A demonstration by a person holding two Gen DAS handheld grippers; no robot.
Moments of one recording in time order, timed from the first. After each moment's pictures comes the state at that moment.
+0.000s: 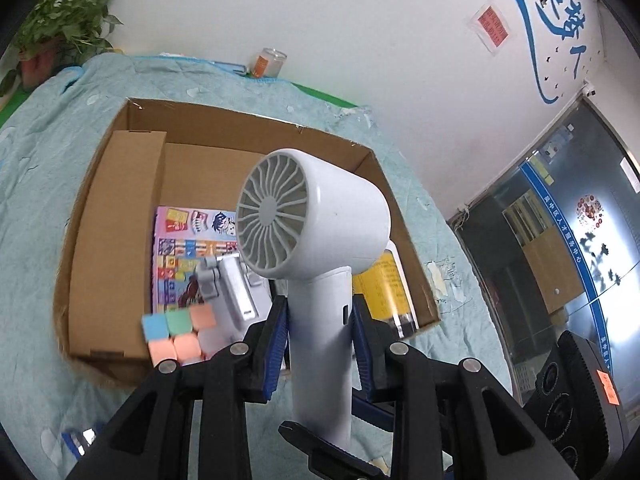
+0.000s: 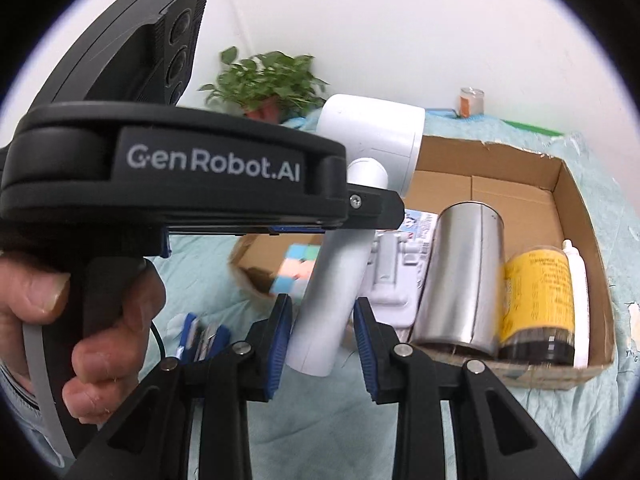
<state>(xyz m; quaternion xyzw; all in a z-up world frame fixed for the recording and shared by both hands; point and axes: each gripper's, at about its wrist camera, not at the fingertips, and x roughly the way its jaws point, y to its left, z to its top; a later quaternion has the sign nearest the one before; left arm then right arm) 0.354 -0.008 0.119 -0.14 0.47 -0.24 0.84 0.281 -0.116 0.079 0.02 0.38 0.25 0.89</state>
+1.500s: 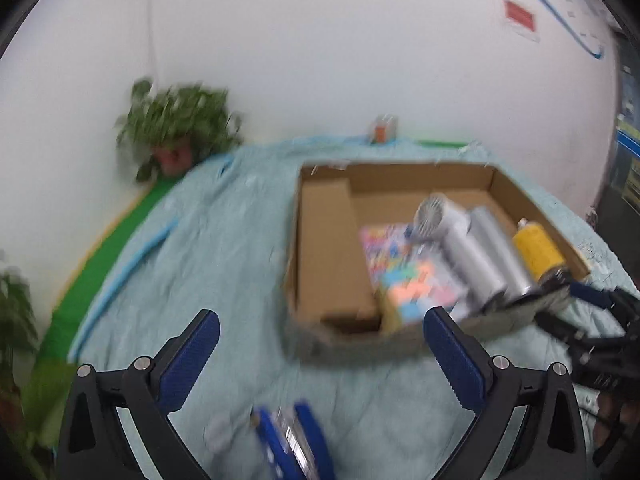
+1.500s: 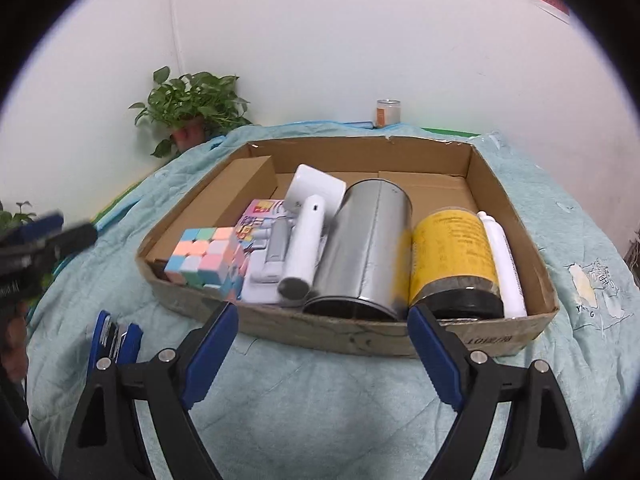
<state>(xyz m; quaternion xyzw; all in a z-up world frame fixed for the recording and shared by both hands) 0.239 0.072 0.082 0.03 0.34 0.00 0.94 0.254 -0.168 0.034 0.01 0.33 0.11 0.94</state>
